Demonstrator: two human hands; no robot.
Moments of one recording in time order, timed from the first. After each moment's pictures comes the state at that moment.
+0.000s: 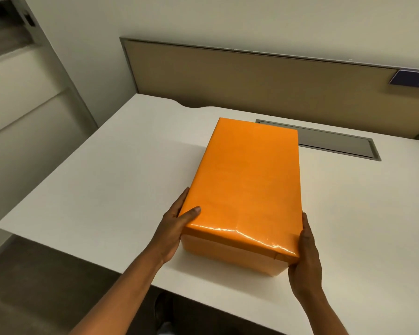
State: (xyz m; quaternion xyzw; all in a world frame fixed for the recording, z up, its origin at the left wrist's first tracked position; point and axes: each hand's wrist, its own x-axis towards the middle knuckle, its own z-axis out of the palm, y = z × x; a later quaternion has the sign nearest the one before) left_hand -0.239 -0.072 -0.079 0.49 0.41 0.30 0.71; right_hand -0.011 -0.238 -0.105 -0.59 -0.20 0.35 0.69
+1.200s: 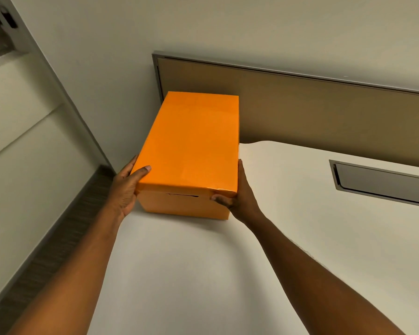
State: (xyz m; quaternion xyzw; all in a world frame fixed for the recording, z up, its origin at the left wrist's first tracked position) left_hand -0.416 0.456 -0.097 0.46 0.46 0.40 0.65; right_hand -0.163 0.298 -0.092 -0.63 -0.49 0.34 0.49
